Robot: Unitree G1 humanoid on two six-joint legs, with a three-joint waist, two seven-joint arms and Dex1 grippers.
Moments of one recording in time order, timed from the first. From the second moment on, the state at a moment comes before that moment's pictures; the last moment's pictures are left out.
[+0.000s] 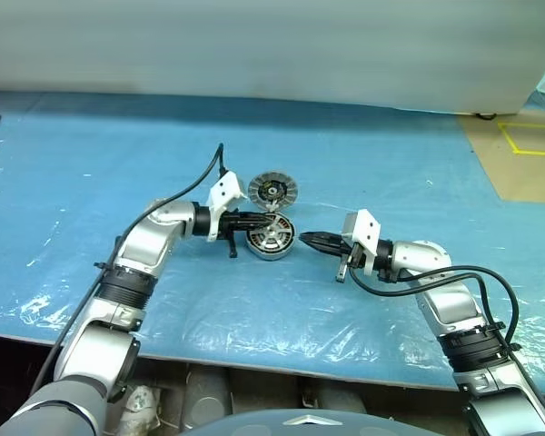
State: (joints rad) left arm -0.62 0.36 -0.18 0.23 -0.22 0.34 -1.10; right arm -0.27 -0.51 0.15 -0.02 0.20 0.06 0.98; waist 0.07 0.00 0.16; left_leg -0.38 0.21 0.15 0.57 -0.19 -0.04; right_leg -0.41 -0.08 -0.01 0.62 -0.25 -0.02
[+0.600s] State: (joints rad) left arm -0.62 0.36 -0.25 0.26 -0.12 0.31 -1.03; right arm -0.27 -0.51 0.15 -0.02 0.20 0.07 0.97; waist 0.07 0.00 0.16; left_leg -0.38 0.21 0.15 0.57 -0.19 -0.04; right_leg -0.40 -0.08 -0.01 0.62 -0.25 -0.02
